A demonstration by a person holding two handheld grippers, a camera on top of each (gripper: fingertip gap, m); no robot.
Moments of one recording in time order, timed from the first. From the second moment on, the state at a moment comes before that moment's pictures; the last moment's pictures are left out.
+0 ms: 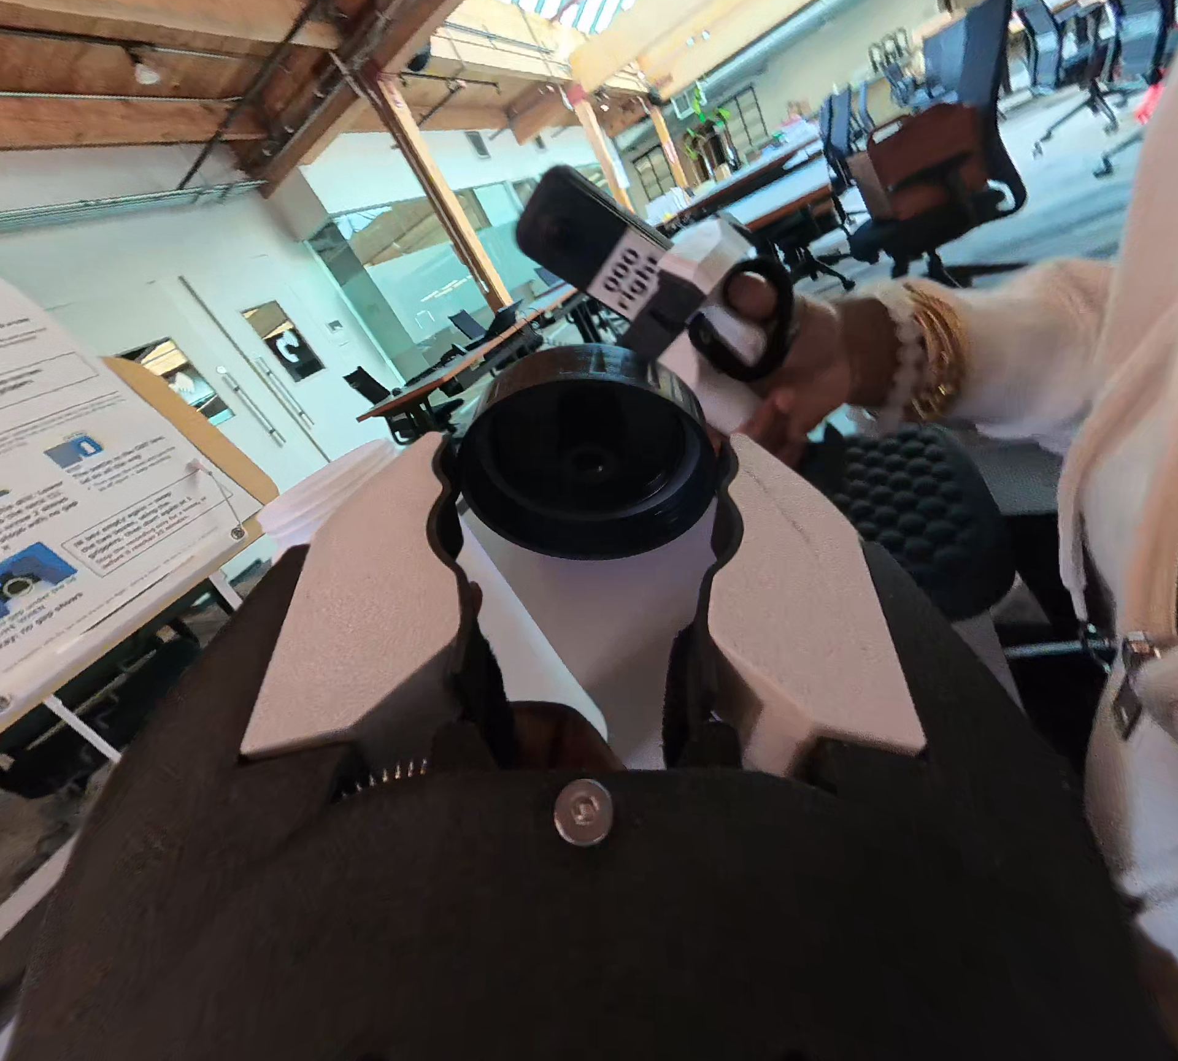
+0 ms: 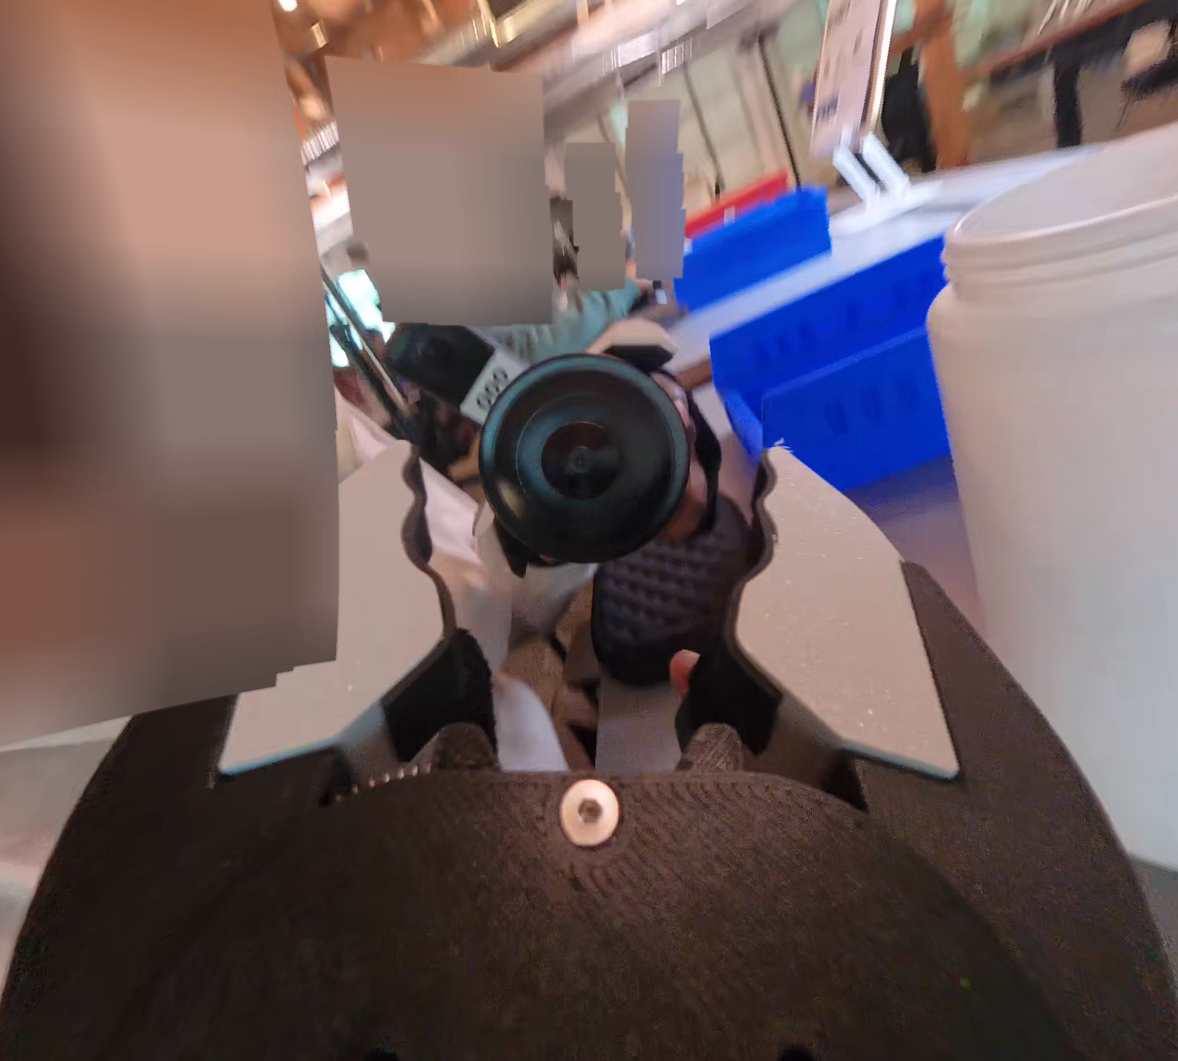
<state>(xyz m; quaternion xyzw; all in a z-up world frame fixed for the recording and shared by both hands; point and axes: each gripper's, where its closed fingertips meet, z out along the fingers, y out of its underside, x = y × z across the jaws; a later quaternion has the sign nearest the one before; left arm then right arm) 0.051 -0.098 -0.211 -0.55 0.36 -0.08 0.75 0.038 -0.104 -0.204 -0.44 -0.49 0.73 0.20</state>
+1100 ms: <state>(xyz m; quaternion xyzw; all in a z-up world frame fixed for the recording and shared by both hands) -0.002 0.039 -0.287 -0.76 0.16 -0.12 0.62 -0.016 0.012 -0.193 -0.30 -0.94 0.08 0.13</state>
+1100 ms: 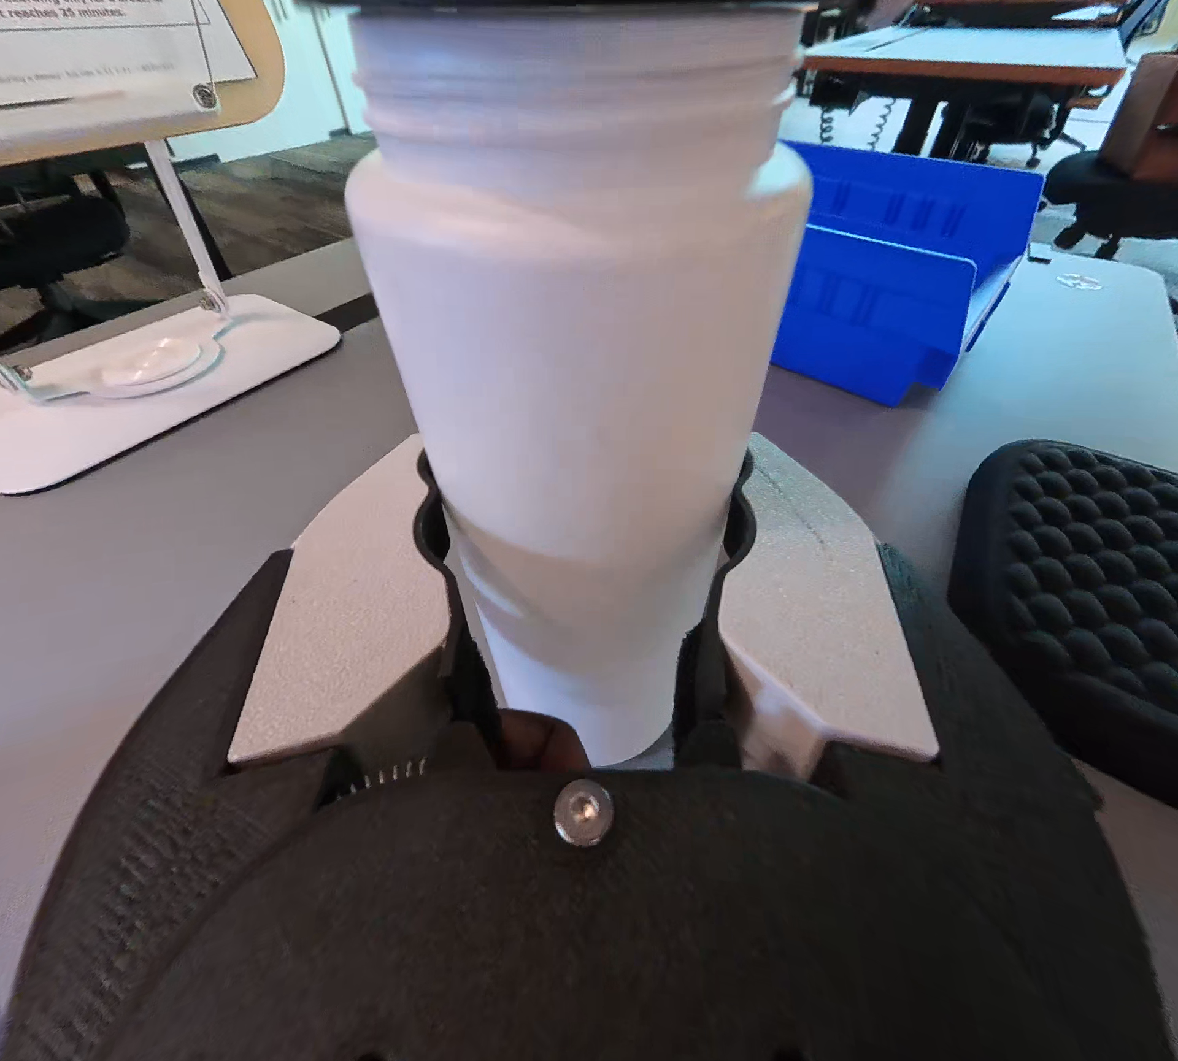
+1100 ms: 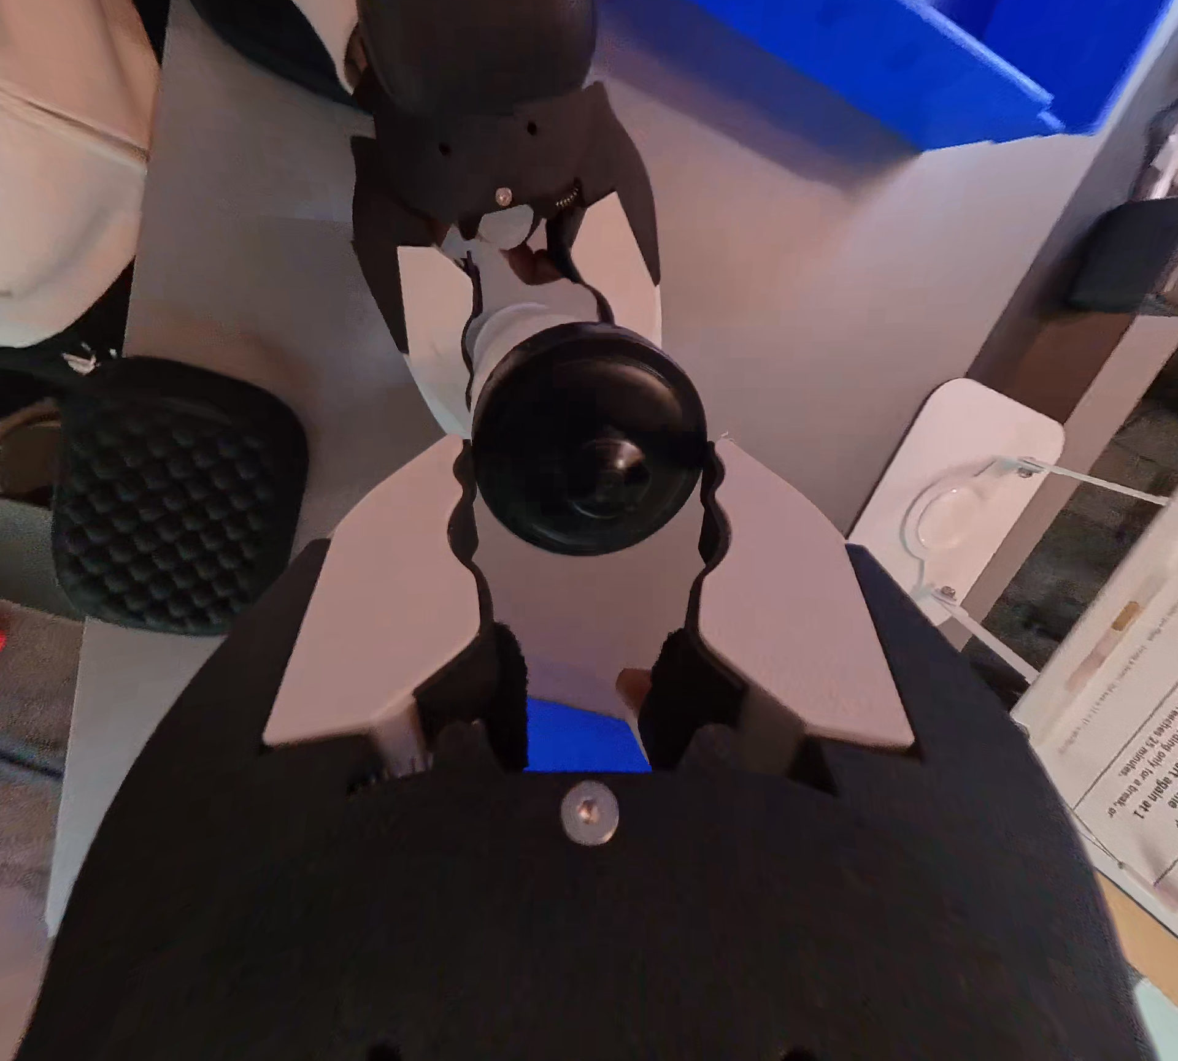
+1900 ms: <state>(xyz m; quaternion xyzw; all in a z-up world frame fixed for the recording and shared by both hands) 0.001 0.037 -0.286 -0.75 0.17 -0.13 0.63 -0.010 0.017 -0.206 -0.52 -0.85 0.00 0.13</state>
